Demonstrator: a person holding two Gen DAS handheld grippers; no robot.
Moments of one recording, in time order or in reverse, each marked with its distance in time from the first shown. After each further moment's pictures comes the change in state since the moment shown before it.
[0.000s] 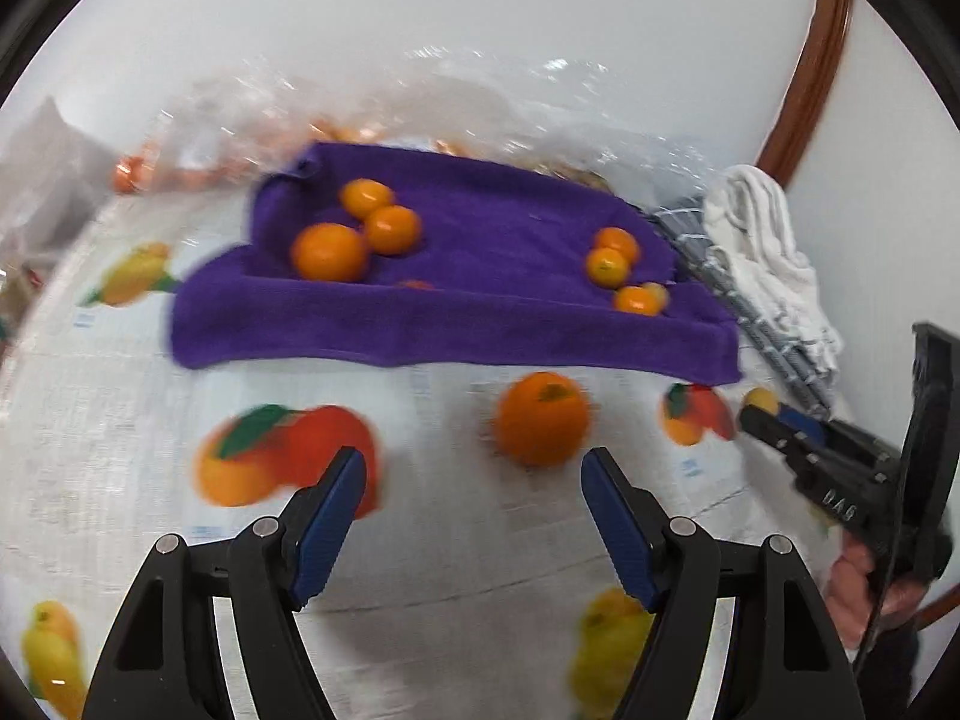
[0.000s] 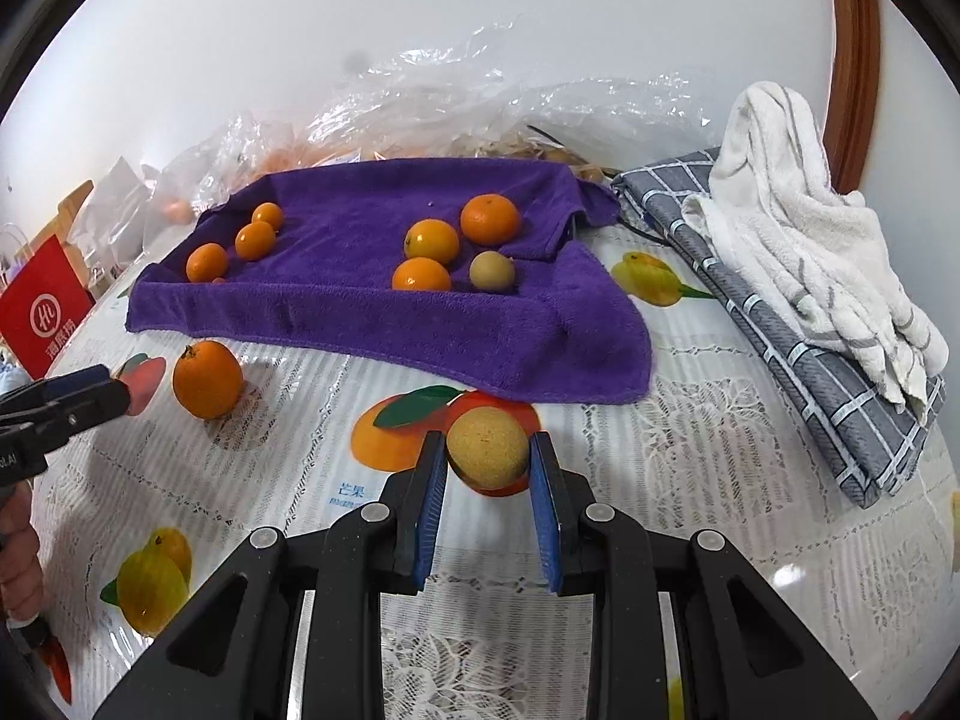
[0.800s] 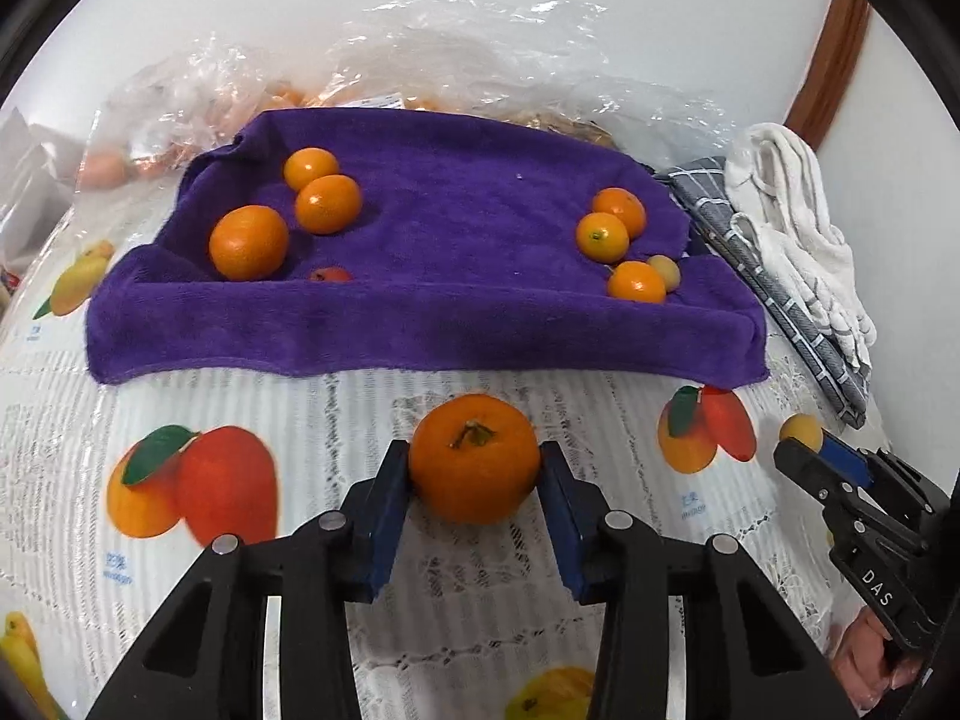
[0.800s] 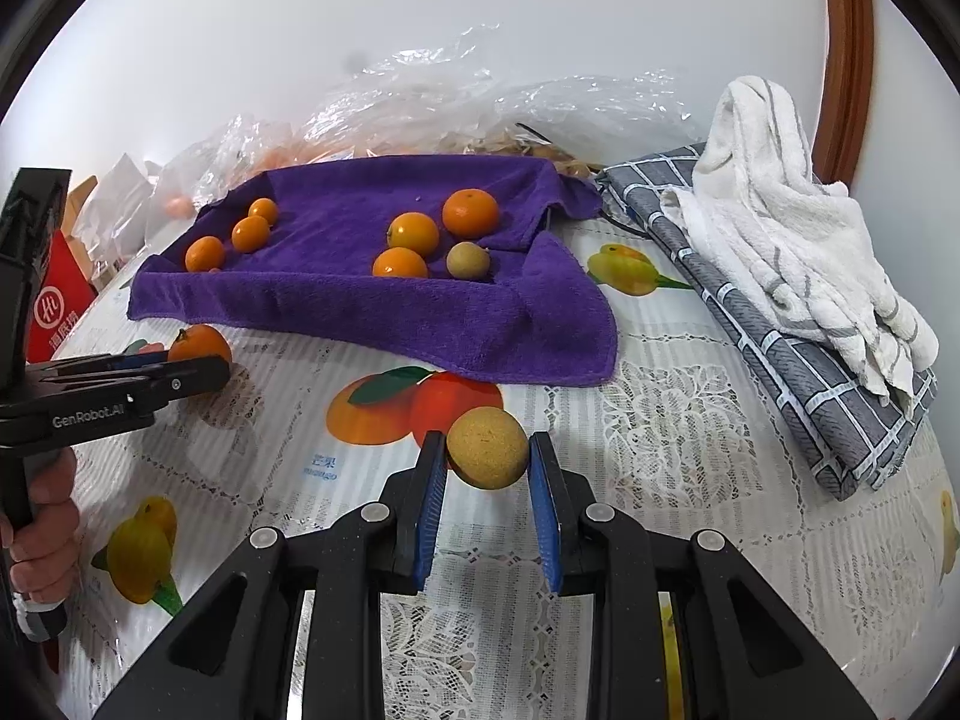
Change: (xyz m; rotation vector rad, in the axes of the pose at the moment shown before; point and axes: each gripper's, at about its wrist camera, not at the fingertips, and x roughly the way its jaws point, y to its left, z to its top) left arm 0.039 -0.033 0.015 0.015 0.086 0.090; right arm -0.005 -0.013 -0.006 -0.005 0.018 0.008
